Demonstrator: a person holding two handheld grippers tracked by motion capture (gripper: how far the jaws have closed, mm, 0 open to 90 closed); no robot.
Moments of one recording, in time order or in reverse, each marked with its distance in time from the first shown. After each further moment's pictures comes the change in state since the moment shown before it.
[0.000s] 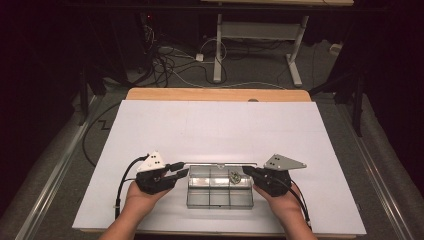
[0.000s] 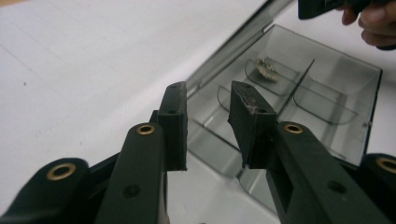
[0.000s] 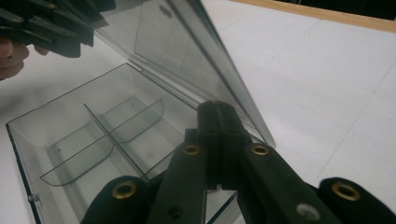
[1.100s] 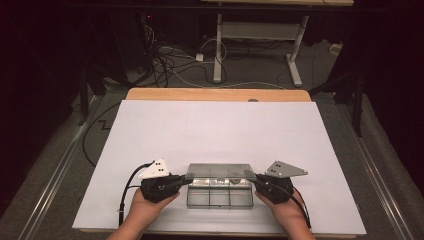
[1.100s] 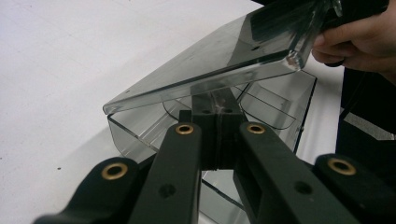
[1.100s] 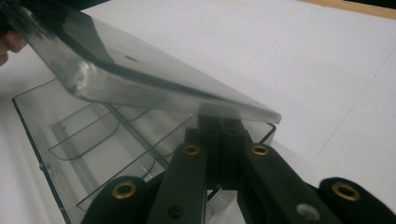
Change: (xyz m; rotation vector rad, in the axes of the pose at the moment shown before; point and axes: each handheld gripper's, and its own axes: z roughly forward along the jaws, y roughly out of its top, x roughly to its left) left arm -0.022 0.003 0.003 -0.041 -0.125 -0.007; right arm 0.008 -0.012 -0.009 0.030 -0.013 -0.016
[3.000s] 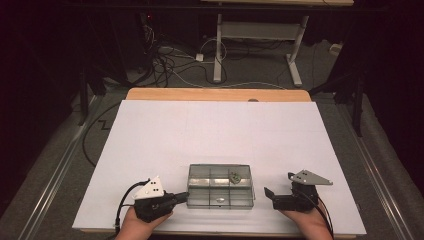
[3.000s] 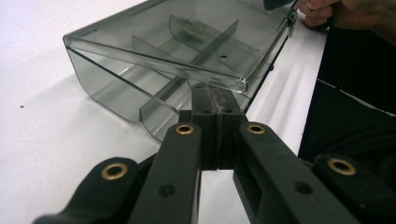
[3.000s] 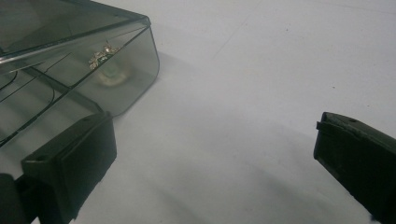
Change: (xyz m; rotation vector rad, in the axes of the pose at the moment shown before) left arm -0.021 -0.036 -0.012 0.063 -0.027 0.010; right arm -0.037 -0.047 -0.035 0.093 -0.202 0.132
